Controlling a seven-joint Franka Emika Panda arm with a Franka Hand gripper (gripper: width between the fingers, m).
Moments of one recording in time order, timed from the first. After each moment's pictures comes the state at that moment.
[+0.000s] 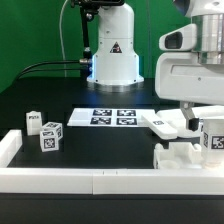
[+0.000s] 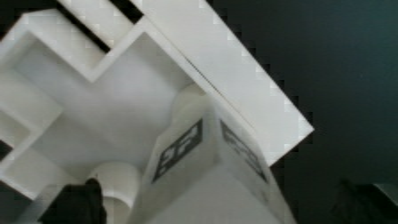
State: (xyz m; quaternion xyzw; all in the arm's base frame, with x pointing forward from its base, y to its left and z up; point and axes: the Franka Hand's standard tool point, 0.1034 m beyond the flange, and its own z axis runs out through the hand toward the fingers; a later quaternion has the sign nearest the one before) arm 0.609 0.120 0.078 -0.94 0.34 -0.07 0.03
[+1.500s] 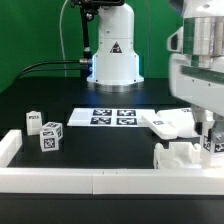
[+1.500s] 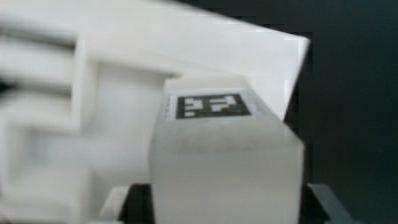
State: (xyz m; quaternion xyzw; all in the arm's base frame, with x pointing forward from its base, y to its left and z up) arm 0.612 0.111 0.075 -0.72 0.69 -0.04 0.04
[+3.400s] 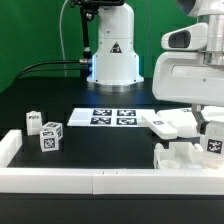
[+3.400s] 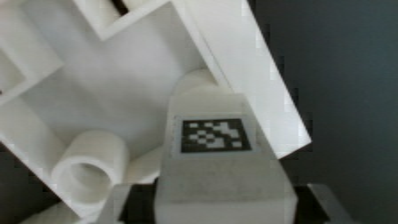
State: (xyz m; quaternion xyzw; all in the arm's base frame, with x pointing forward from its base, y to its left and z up) arm 0.614 0.122 0.077 -0.95 0.31 -0.07 0.01
